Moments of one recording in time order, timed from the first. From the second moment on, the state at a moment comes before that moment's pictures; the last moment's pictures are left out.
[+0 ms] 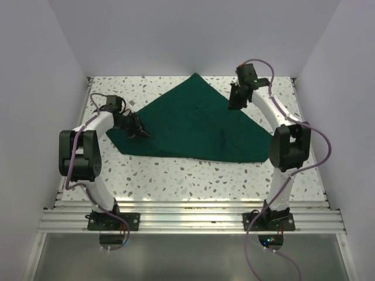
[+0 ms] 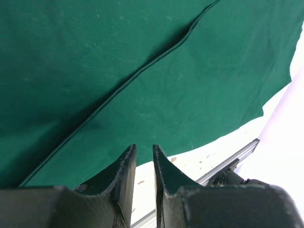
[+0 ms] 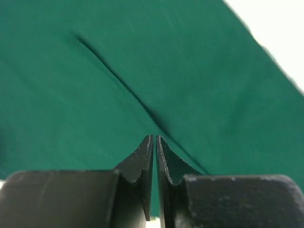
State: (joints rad) left arm 0.02 1.79 1.19 -0.56 0.60 -0.45; right arm 0.24 2.00 1.85 -0.80 -0.01 0.39
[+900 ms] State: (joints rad) left arm 0.00 1.89 1.10 -0.52 0.54 -0.46; right arm 0.12 1.93 1.29 -0.88 -0.07 0.38
